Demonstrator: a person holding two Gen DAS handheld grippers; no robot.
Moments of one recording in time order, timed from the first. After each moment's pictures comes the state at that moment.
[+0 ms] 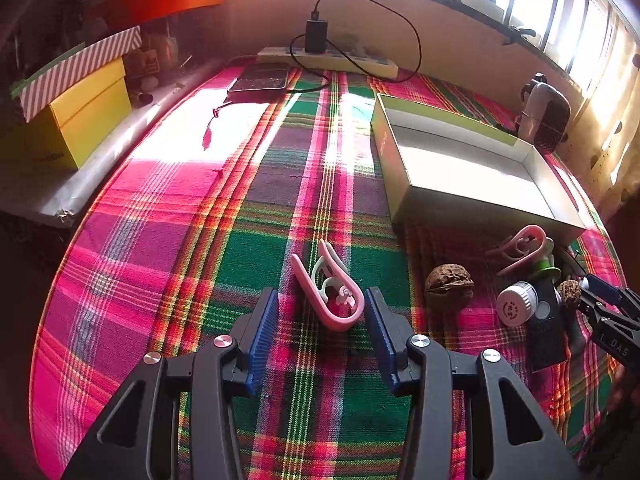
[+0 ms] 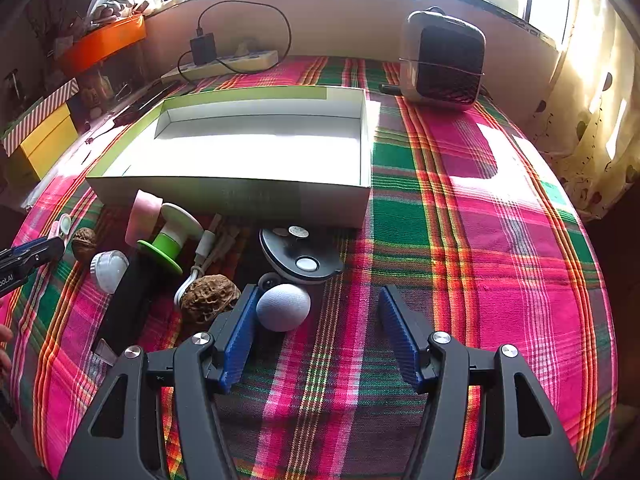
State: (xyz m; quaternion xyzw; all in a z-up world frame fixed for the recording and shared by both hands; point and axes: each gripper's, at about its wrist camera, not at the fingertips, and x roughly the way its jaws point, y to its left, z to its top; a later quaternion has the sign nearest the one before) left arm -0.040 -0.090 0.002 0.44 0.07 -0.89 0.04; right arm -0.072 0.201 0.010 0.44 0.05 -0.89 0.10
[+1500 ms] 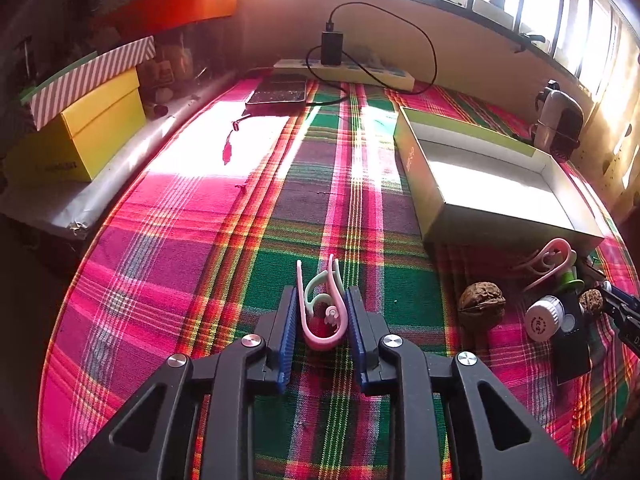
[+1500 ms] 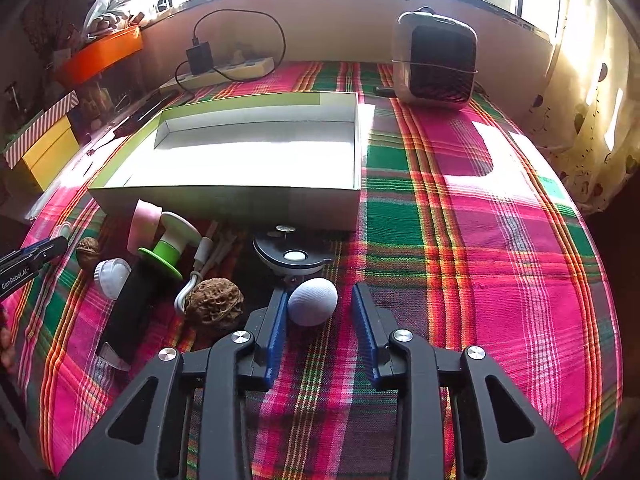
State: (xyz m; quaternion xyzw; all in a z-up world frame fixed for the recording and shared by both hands) left arm -0.044 -0.102 -0.002 0.43 0.06 -0.90 0.06; right arm -0.072 0.205 0.014 0.43 0.04 -0.89 0.11
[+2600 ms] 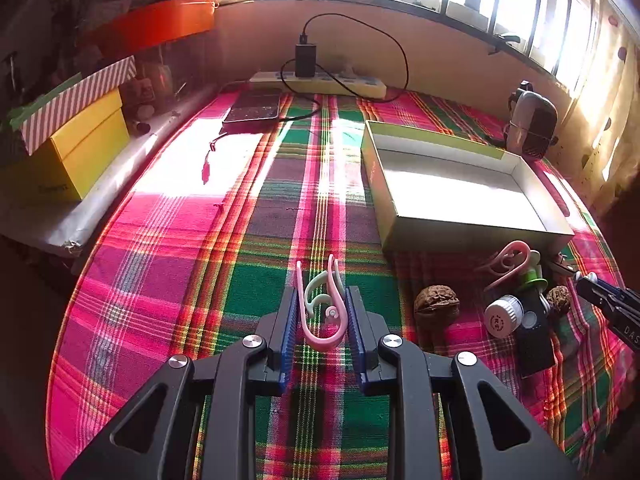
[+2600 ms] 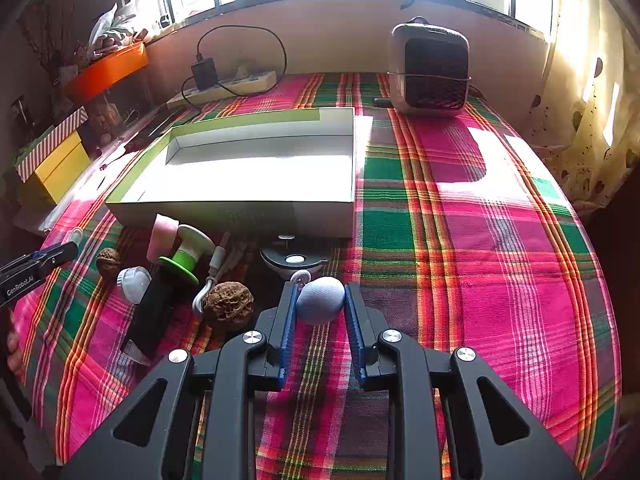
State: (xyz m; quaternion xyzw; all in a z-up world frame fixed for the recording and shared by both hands) left arm -0.038 -0.086 0.022 0.42 0.05 -0.91 0.03; right arm -0.061 0.217 0.030 0.42 0.01 -0.90 0.12
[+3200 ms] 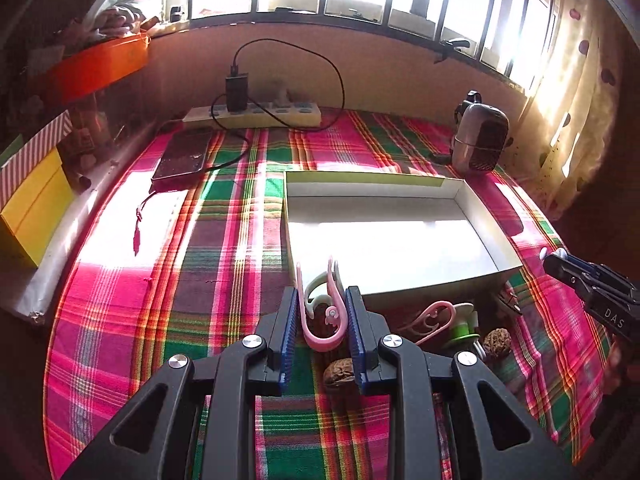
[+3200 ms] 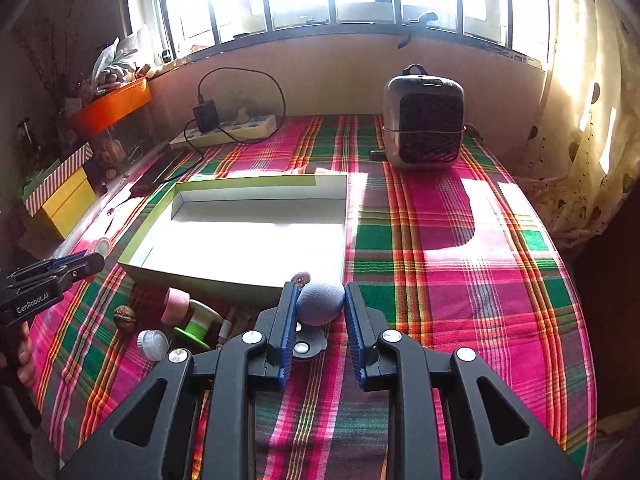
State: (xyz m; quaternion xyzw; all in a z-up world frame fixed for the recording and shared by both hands) left arm -0.079 -0.047 0.057 0.40 0.04 -0.91 -0.06; right arm -0.084 0.221 0.076 0.38 0.01 -0.92 0.13
